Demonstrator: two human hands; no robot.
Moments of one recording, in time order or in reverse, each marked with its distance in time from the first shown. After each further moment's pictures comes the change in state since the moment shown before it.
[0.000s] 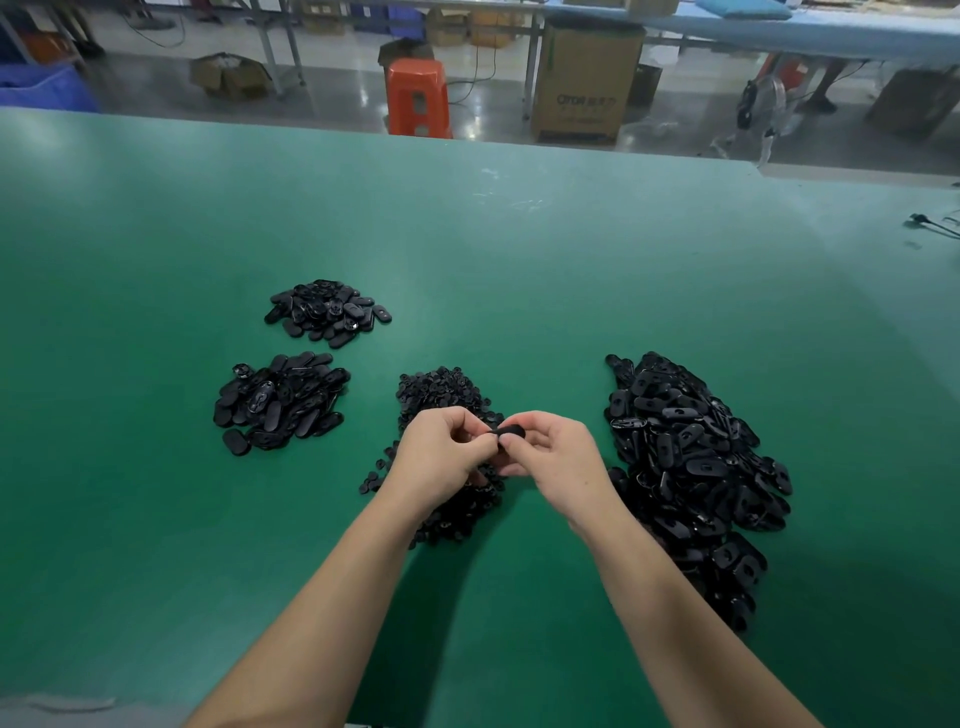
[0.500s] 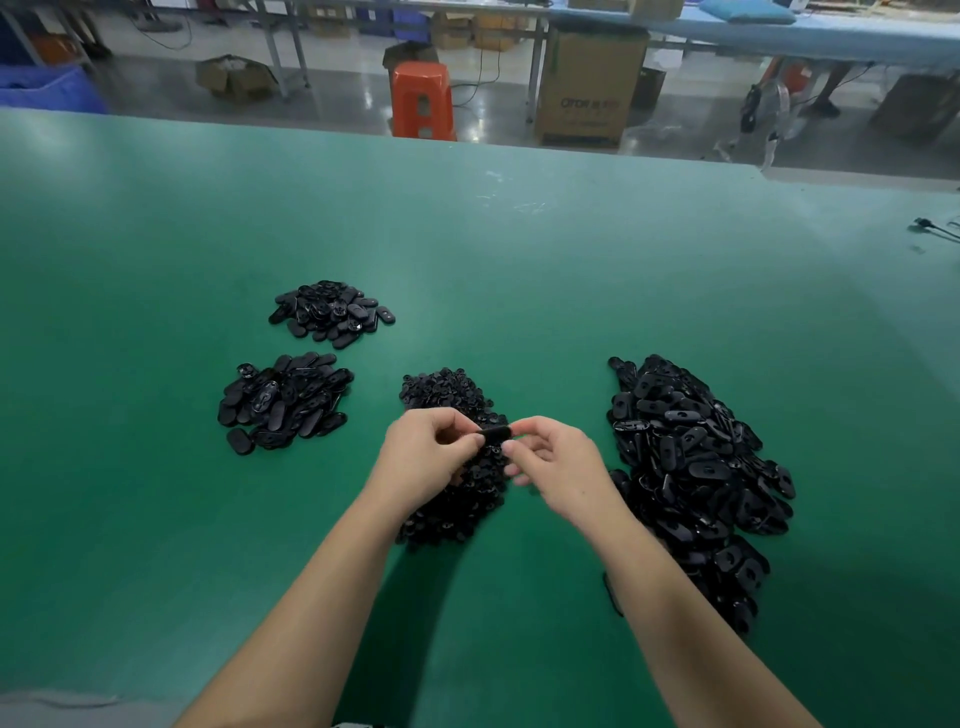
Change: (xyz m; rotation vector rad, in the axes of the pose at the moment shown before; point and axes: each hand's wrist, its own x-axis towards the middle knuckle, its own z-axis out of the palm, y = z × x) left_hand 0.002 -0.009 -0.017 0.132 0.042 0.054; right_hand 0.003 0.008 -0.003 -0.209 0.006 -0.016
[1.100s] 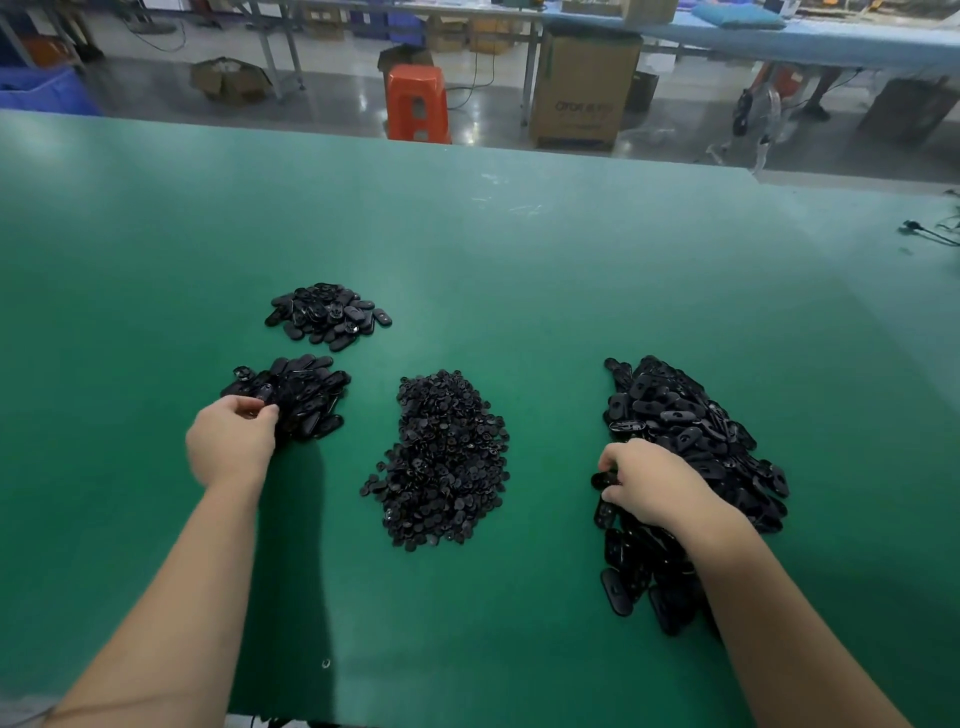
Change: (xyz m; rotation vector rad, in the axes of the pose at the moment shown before) left_hand 0.037 -0.108 -0.123 0.195 0.730 -0.391; right_hand 0.008 0.034 -0.089 -1.096 -0.210 0.152
